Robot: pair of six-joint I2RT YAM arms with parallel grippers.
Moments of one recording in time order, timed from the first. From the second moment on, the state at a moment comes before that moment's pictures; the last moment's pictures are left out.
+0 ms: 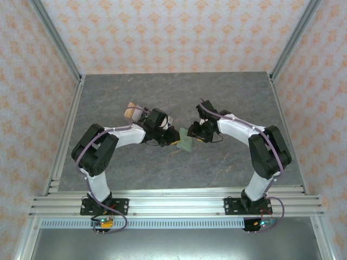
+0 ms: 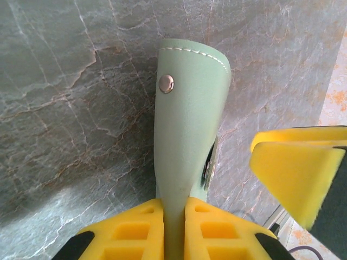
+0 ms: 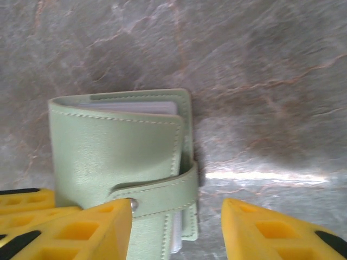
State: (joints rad) left arm -0.53 1.81 0.99 -0.10 0.54 -0.90; right arm 0.50 1.72 1.12 -0.60 -0.28 0.76
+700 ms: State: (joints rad) left arm -0.53 1.81 0.99 -0.10 0.54 -0.90; right arm 0.54 1.83 1.22 -0.62 -0.33 0.79
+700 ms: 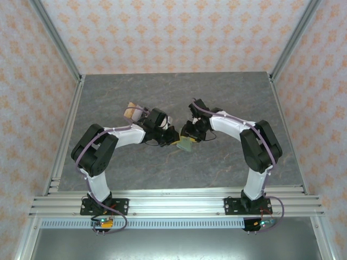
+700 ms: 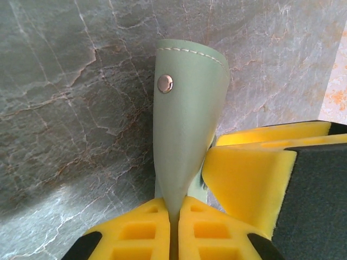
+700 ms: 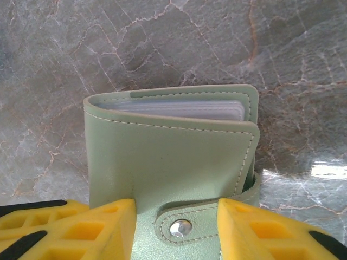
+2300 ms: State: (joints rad) left arm -0.53 1.81 0.99 -0.10 0.52 -0.91; right arm 0.55 1.80 1.24 -0.74 -0.25 0.74
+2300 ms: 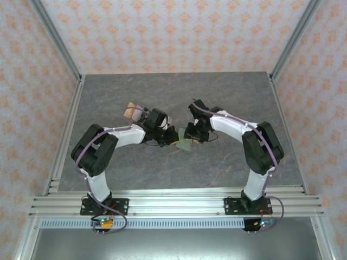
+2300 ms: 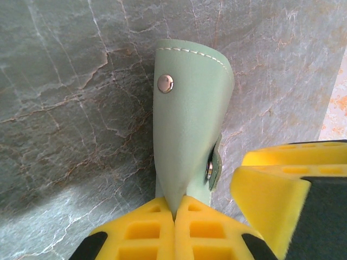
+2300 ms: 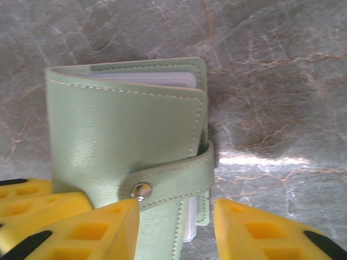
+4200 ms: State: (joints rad) left arm -0.53 1.73 1.02 -0.29 0.36 -0.88; right arm 0.58 1.81 1.22 -0.76 -0.03 0.78
